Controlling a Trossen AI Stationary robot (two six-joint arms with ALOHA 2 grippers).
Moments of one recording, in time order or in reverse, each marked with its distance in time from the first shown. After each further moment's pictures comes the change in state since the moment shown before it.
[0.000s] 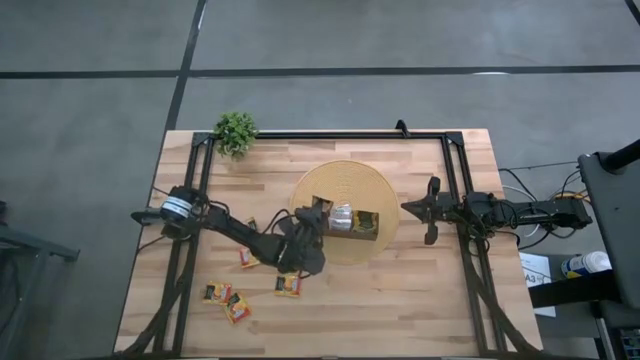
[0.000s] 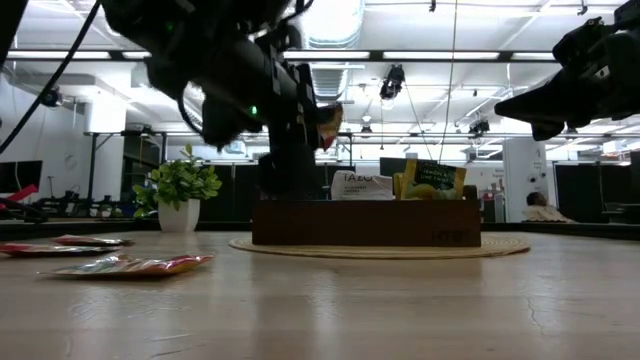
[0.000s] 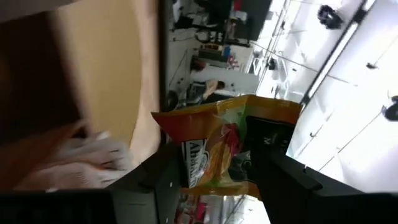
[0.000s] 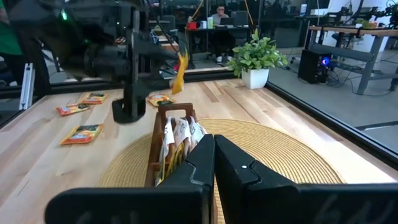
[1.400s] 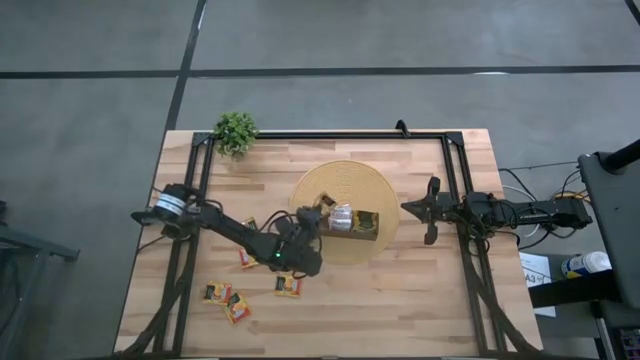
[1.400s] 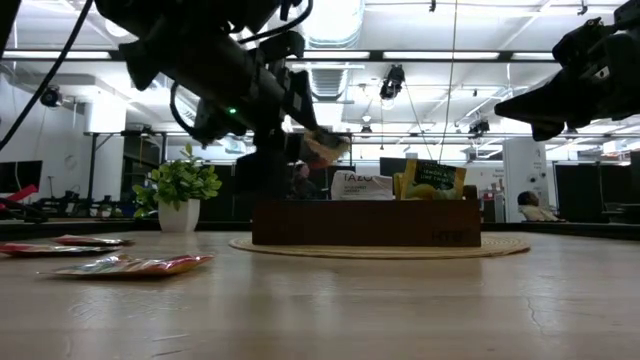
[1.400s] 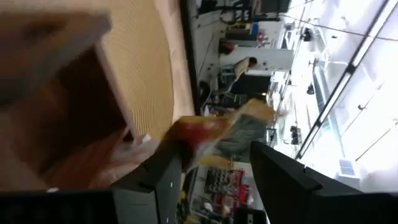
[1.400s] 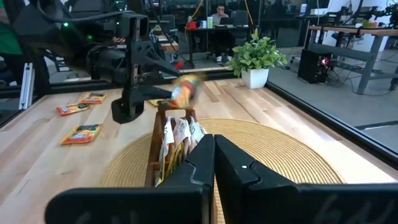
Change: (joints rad) left arm -0.008 -0.054 -0.026 -0.215 0.132 -0.026; right arm 0.000 0.002 0.000 0.000 0.000 0.000
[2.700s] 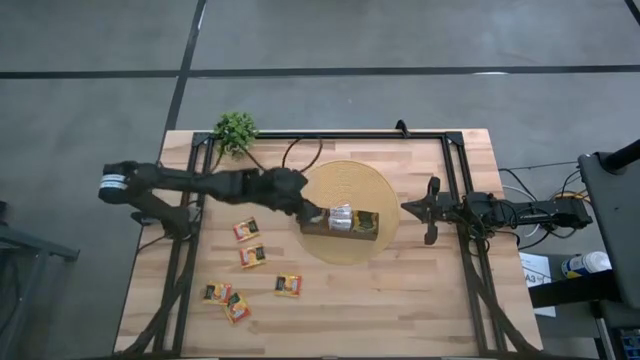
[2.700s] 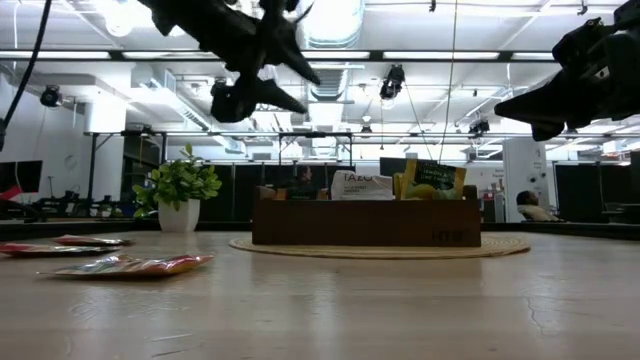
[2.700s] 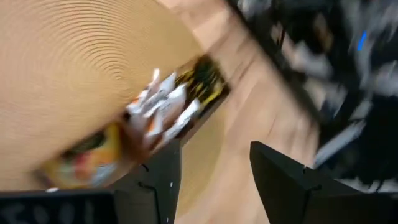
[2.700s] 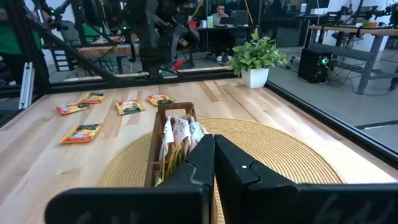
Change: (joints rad) left arm 0.375 -0.496 -0.061 -0.305 1.326 1.549; right arm 0.000 0.001 0.000 0.000 0.000 0.000
